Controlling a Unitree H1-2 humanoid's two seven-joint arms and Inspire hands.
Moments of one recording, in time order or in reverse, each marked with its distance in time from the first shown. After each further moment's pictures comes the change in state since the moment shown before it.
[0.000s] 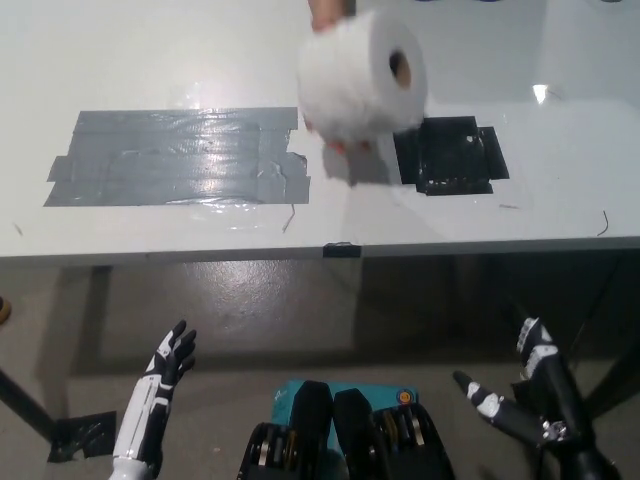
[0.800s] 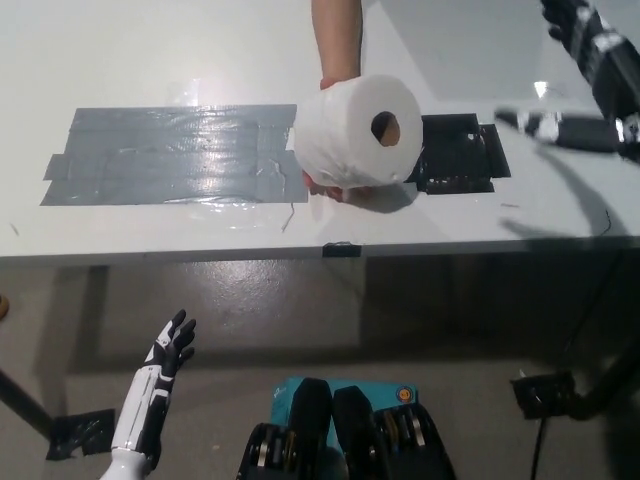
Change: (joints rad) left_arm -0.015 0.008 -0.004 0.008 0.002 -0.008 0.000; right_arm -0.769 -0.291 -0.027 0.180 0.136 0.427 0.196
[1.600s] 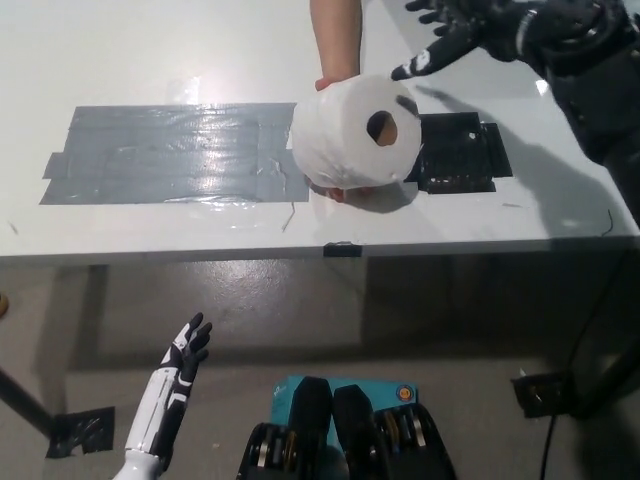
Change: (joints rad) left_arm -0.002 0.000 -0.033 0.001 0.037 -0.014 0.000; right_arm -0.637 0.141 0.354 1.044 -0.176 0.015 0.167
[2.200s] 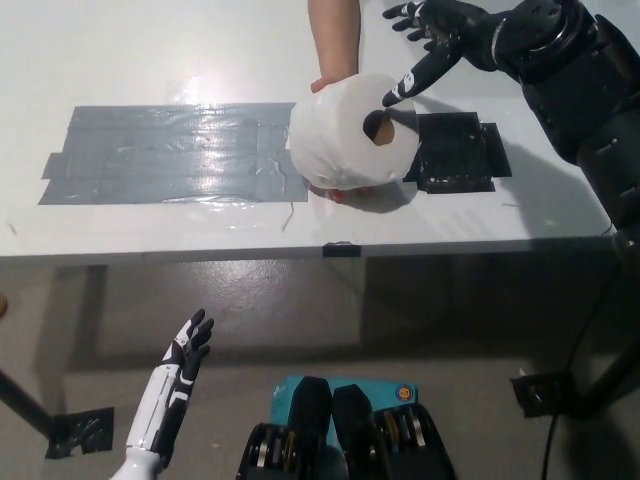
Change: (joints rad) left_arm -0.005 0.003 -0.004 0.000 0.003 -0.011 0.000; right_arm -0.014 0.030 0.006 0.090 -0.094 -0.062 -0.001
